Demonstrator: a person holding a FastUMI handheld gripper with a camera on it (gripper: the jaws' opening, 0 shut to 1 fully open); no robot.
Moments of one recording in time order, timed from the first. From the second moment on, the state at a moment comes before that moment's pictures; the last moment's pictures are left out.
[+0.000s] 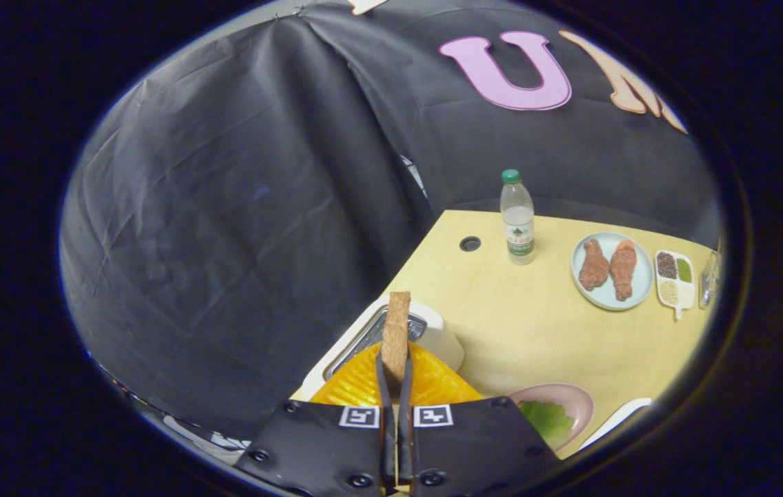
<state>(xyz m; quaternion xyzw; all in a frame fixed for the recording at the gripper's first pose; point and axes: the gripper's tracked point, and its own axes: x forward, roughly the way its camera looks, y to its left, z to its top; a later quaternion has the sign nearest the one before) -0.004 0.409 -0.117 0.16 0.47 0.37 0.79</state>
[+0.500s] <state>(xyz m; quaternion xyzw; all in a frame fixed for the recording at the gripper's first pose) -0.016 0.341 -0.167 0.14 0.49 0.29 0.81</state>
